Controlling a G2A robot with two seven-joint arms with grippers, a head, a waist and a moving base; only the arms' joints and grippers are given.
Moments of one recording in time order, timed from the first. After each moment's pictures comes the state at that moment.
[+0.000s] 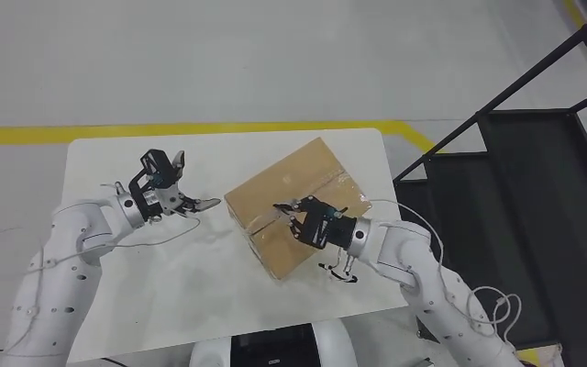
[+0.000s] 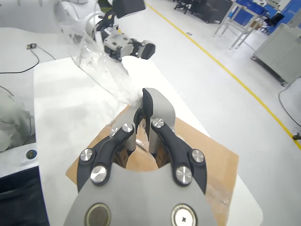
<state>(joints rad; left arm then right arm) 1.19 -1.00 -1.34 -1.54 1.20 -0.91 -0.08 -1.45 -1.10 1.17 -2.02 -1.35 -0.60 0.14</state>
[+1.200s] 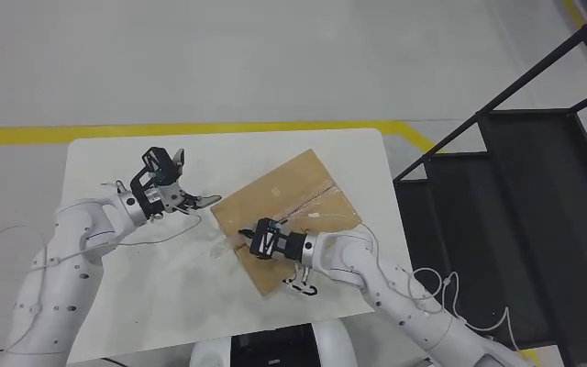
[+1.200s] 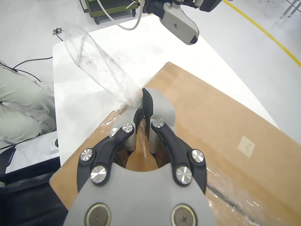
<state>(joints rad) 1.18 -1.00 -1.31 -1.53 1.20 -0.87 -0.07 -1.28 -1.18 0.86 -1.72 -1.32 -0.47 0.15</state>
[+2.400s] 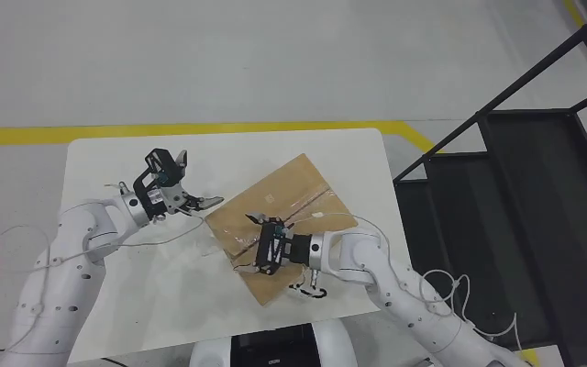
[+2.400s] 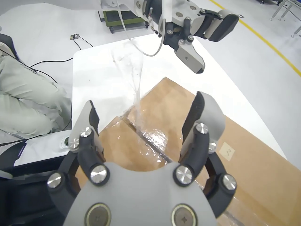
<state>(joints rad) 1.17 -0.99 -1.29 -1.53 1.19 -0.86 -0.07 -1.31 -1.16 0.93 -1.82 -1.28 -0.65 0.18</state>
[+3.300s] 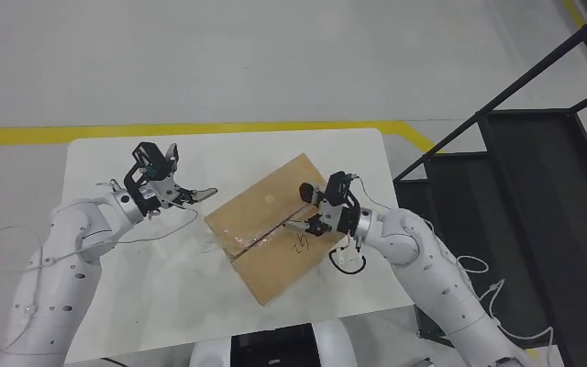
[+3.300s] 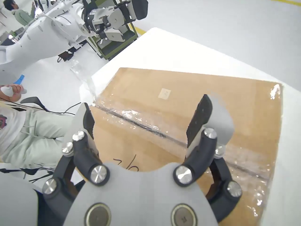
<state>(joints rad) 1.18 -0.99 -1.32 -1.52 1.16 -0.82 -0.05 -1.32 -1.12 1.18 -1.57 -0.68 -0.73 0.32</state>
